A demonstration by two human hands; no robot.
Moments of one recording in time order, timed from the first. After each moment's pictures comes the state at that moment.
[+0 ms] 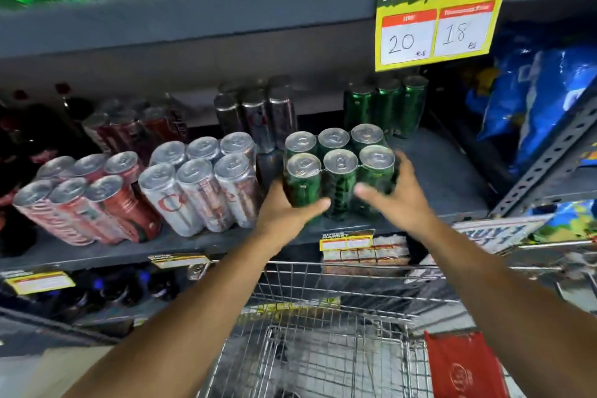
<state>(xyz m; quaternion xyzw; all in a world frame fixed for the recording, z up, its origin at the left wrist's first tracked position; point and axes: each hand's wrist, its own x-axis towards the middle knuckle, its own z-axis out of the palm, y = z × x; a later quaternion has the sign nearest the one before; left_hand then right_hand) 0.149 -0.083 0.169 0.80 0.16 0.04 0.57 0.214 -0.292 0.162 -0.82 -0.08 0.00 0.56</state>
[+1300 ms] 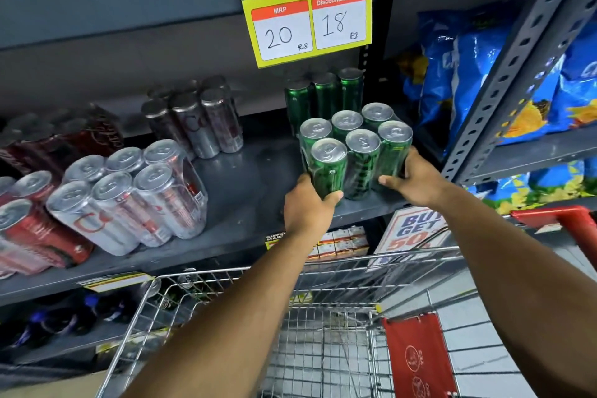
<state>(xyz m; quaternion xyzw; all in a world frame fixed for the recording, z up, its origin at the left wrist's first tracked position) 0.189 -0.219 0.155 0.88 0.15 0.07 0.44 0.268 -0.426 0.152 -0.90 -0.05 0.06 0.44</state>
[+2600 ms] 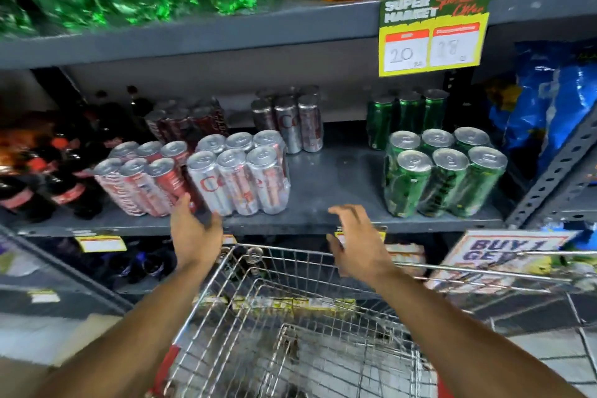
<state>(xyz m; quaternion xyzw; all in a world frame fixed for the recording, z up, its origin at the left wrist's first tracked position) 0.031 0.029 0.164 0.81 0.33 0.32 0.36 0.128 -0.232 0.128 -0.89 -0.29 -0.04 0.34</state>
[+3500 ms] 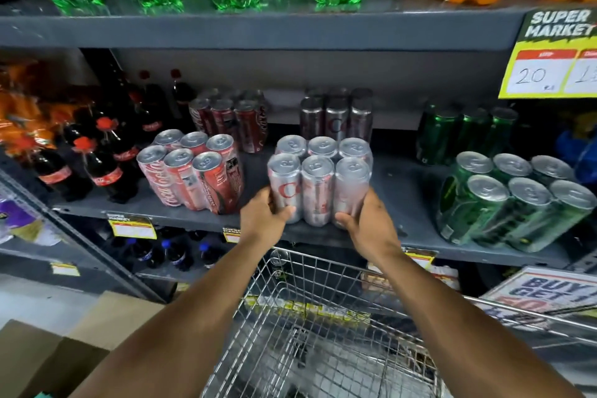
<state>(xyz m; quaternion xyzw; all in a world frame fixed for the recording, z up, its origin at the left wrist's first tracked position) 0.080 0.041 0.158 0.85 0.28 0.17 0.41 0.167 -0.150 0.141 -0.88 -0.20 0.00 0.44</state>
